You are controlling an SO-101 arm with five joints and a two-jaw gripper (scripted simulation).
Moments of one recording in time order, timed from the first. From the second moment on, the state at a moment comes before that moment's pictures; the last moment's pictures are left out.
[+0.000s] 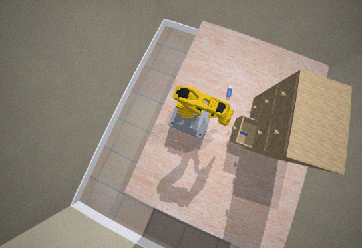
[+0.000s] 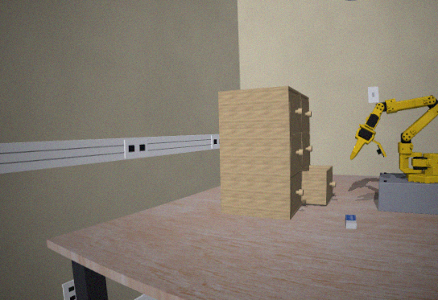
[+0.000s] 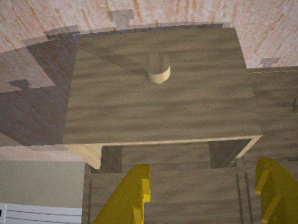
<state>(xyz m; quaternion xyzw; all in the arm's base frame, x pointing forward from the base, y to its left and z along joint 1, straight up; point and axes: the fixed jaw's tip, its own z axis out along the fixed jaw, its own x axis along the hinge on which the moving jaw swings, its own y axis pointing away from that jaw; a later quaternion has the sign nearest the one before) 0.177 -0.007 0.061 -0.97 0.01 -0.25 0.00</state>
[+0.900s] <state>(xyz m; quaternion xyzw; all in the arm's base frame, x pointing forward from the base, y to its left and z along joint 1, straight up) 0.152 -0.014 0.047 -0.95 0.02 -0.30 -0.01</state>
